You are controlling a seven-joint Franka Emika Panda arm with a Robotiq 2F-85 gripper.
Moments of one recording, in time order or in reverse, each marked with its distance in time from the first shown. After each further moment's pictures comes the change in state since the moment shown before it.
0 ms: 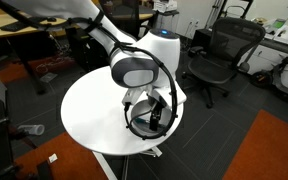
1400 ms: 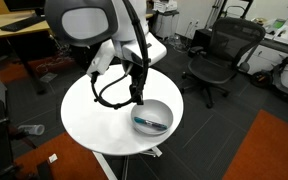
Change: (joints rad) arm 0.035 -0.450 0.040 -0.413 -0.064 0.116 -0.118
